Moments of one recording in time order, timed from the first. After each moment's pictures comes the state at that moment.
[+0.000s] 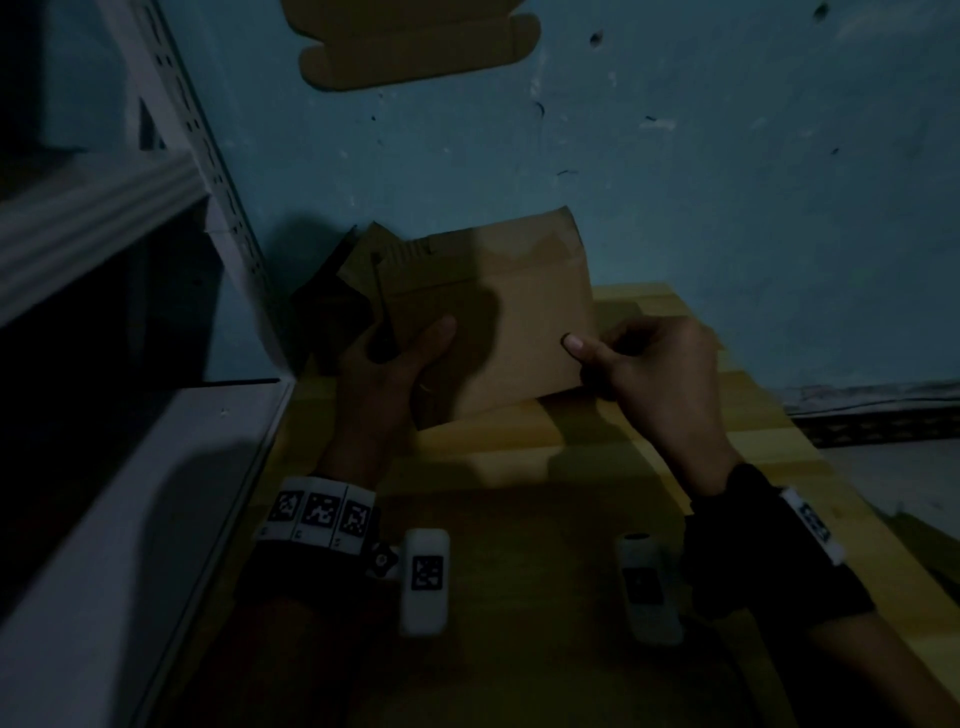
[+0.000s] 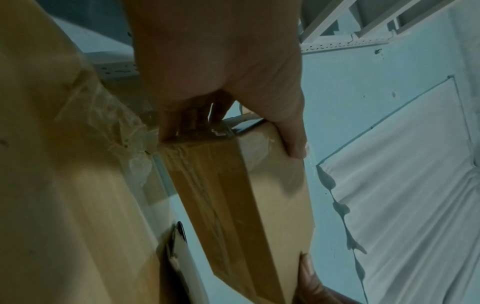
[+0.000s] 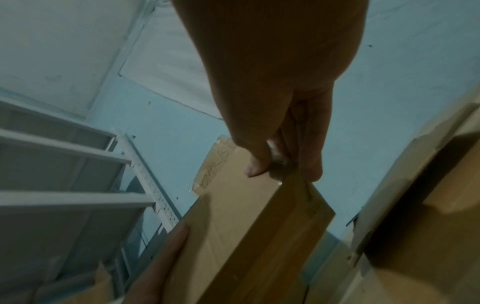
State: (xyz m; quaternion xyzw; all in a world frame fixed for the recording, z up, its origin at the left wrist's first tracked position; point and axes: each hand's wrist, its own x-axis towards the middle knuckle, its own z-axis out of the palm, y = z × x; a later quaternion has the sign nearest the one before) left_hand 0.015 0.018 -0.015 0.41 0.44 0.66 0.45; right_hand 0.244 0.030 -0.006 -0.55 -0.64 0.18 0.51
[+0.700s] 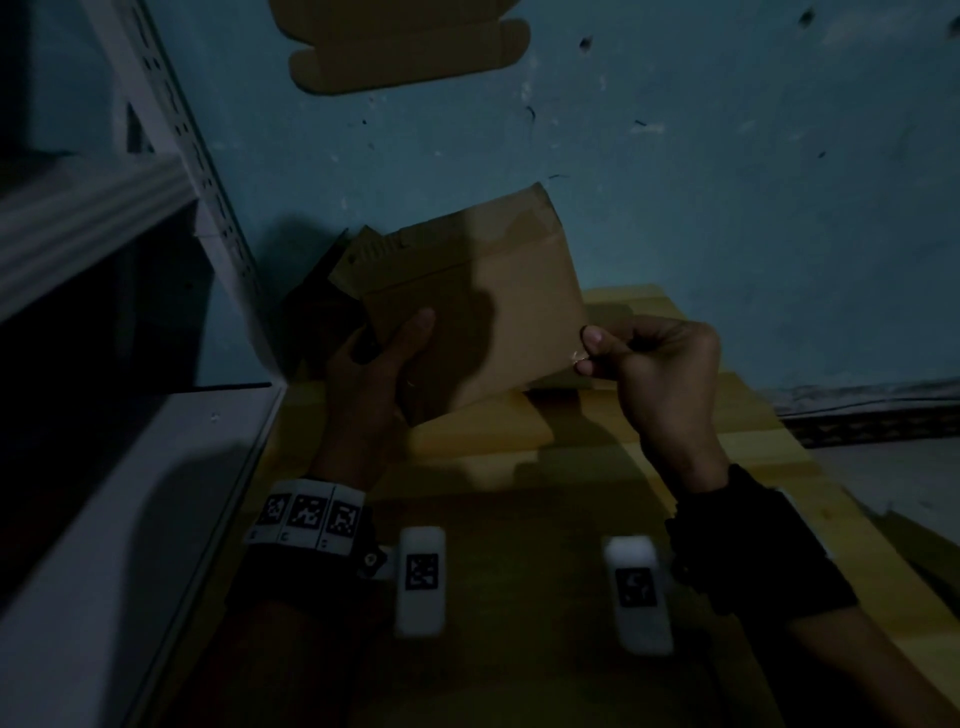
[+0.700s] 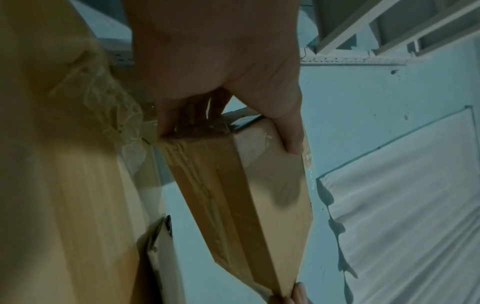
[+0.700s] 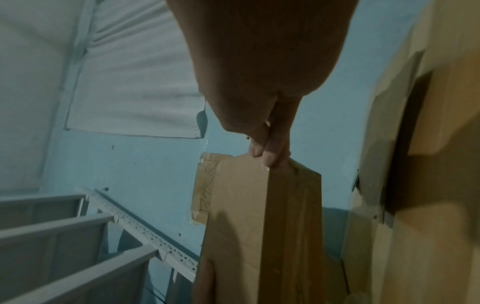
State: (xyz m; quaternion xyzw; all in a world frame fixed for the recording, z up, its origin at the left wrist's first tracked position) left_hand 0.021 0.017 -0.007 0.36 0.42 0.68 0.47; right_hand 0.241 0.029 -0.009 -0.48 -0.52 0.31 0.63
